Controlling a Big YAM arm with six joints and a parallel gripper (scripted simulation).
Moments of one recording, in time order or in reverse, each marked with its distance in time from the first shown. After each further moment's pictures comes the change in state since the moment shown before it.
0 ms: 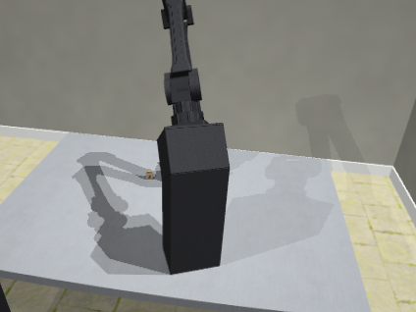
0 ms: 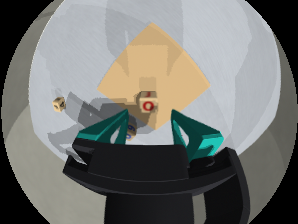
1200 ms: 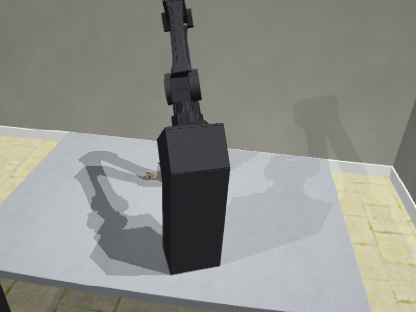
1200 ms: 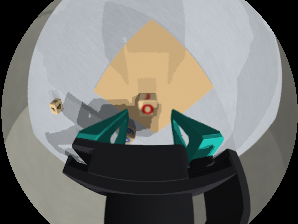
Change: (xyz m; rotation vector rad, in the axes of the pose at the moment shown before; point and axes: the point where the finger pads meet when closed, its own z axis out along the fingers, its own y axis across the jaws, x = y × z) arm 0.001 -0.001 0.010 0.001 0.002 0.001
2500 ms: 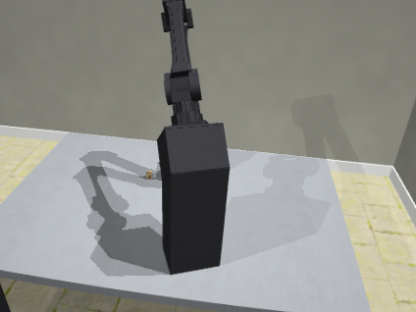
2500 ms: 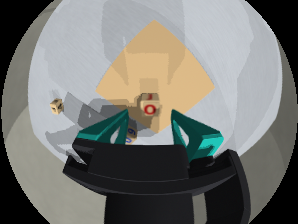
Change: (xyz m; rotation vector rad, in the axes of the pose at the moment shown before) arm 0.000 0.003 0.001 -0.003 -0.002 -0.001
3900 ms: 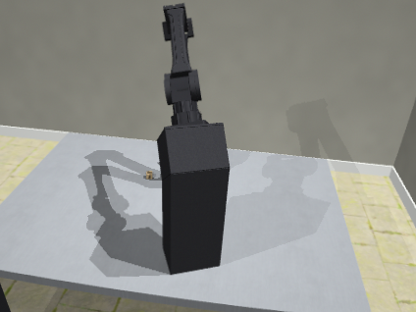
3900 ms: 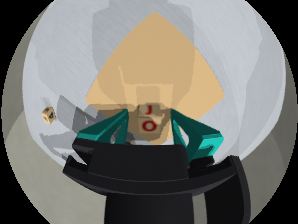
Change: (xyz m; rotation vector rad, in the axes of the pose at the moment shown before) arm 0.000 -0.001 0.032 0.003 0.003 0.001
